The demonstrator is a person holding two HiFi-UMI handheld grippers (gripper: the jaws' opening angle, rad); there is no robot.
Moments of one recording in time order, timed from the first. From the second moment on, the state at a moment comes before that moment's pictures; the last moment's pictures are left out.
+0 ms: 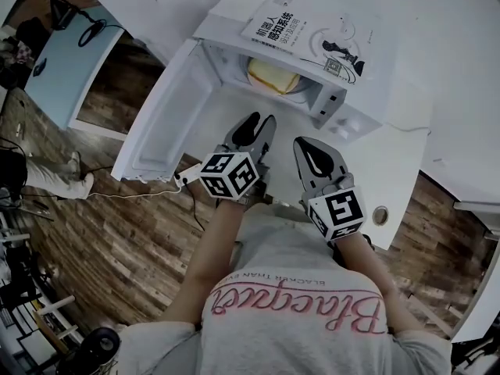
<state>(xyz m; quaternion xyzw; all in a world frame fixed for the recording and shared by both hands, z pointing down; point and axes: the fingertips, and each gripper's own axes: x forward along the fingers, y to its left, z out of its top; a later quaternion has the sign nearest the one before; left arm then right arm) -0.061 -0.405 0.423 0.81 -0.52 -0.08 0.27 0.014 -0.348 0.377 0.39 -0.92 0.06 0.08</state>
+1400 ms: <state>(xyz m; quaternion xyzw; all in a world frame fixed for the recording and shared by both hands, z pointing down) -0.099 -0.522 0.539 0.60 -0.51 -0.19 0.59 0.003 -0.420 0.416 0.43 -0.89 0.11 0.11</state>
